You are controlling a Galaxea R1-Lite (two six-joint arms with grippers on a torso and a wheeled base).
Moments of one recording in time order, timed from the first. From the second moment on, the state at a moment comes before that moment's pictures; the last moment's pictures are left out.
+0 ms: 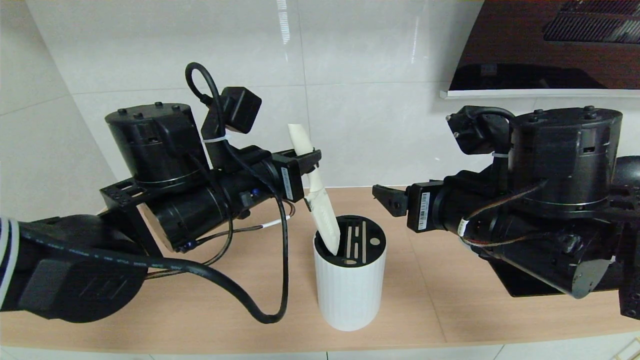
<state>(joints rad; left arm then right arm) -0.56 1.71 -0.91 -0.80 -0.10 -0.11 0.85 1.61 -0.99 -0.42 -0.43 0.24</state>
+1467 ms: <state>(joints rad) -0.66 1.95 -0.86 -0.97 0.00 -0.02 0.85 1.61 -0.98 -0.42 -0.43 0.24</state>
